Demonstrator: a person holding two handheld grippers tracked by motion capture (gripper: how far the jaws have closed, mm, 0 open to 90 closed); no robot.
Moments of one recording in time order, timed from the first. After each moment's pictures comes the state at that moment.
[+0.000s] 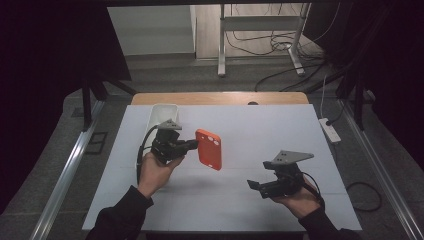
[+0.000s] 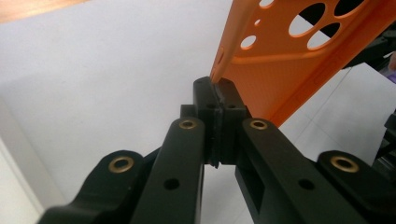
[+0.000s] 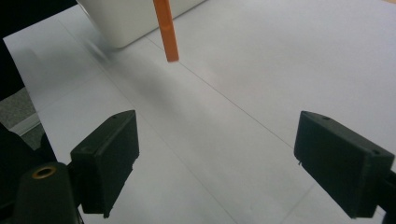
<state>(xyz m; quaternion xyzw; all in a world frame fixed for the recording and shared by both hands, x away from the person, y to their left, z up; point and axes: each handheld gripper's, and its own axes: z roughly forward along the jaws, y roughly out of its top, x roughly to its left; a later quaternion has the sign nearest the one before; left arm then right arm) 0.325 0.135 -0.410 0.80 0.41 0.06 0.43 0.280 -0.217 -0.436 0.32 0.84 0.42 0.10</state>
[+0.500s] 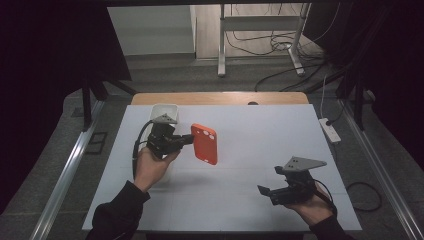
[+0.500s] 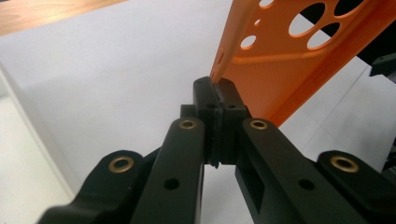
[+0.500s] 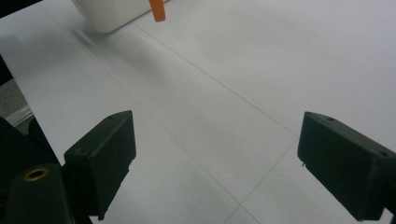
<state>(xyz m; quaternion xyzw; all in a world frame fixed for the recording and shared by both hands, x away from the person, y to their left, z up) 0.335 0.149 -0.403 0.79 0.42 0.07 0.43 0.264 -0.240 -0.436 0.33 0.84 0.41 0.12</state>
